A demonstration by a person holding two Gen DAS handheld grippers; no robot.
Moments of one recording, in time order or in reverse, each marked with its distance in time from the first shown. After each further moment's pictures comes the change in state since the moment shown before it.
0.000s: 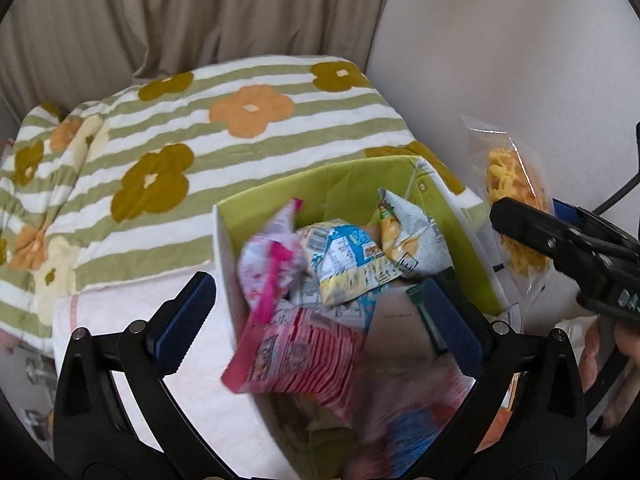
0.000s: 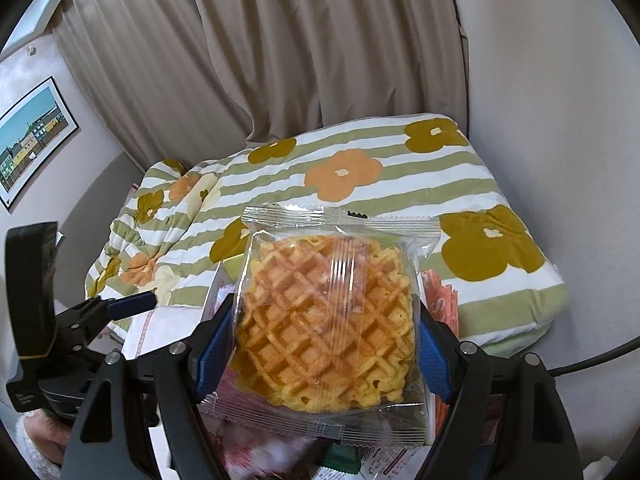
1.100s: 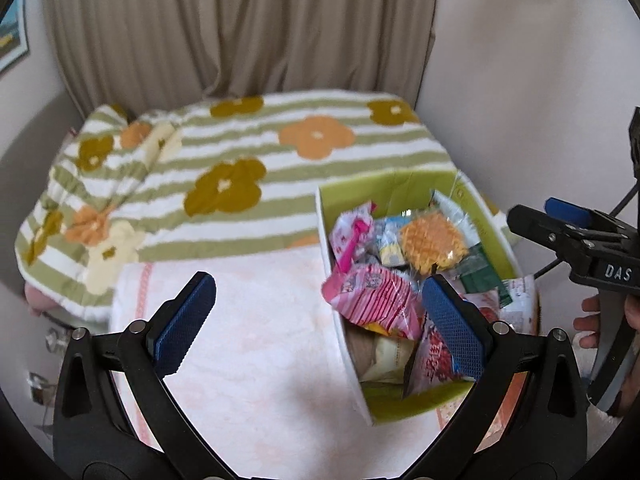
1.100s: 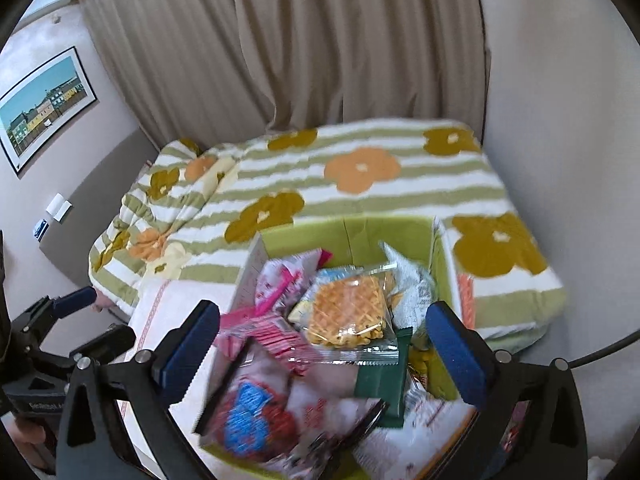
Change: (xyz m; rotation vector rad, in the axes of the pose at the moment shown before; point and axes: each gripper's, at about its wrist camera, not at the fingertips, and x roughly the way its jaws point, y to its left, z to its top) left arm -0.121 0.032 -0.074 -0.076 -0.174 0.179; right arm -0.036 0.048 -0.027 -0.106 -0.015 -0.008
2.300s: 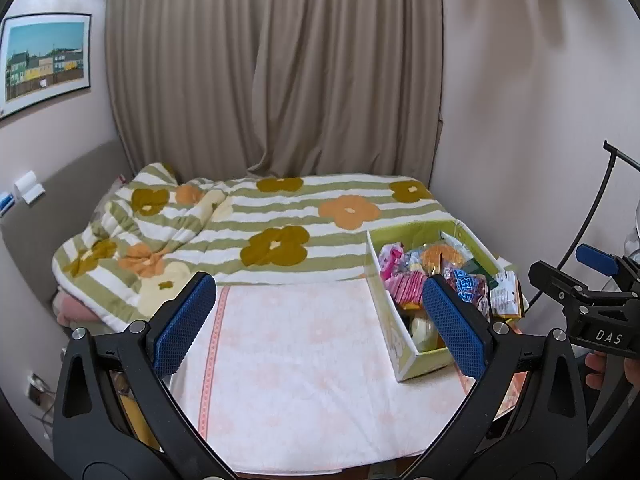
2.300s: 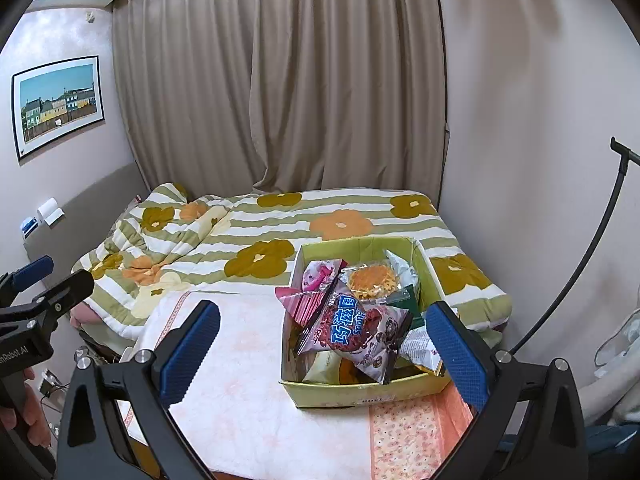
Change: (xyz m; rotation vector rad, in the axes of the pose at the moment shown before) left arm -0.167 0.069 -0.104 -0.031 -0.320 0.065; right arm -0.131 0.135 -0.111 -0.052 -0.265 -0.183
